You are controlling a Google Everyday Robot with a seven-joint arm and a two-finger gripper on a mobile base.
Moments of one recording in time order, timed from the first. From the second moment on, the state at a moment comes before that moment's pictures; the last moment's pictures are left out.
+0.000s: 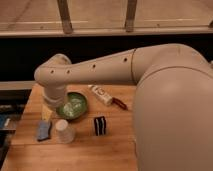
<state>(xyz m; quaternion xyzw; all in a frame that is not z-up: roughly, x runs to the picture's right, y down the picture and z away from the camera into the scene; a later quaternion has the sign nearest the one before) -0.232 0.108 0.666 -0.36 -0.03 0.27 0.89</state>
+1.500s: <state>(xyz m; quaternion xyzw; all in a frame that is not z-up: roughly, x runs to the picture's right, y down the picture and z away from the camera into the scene) -0.228 0.150 0.697 -0.39 0.04 0.29 0.87</state>
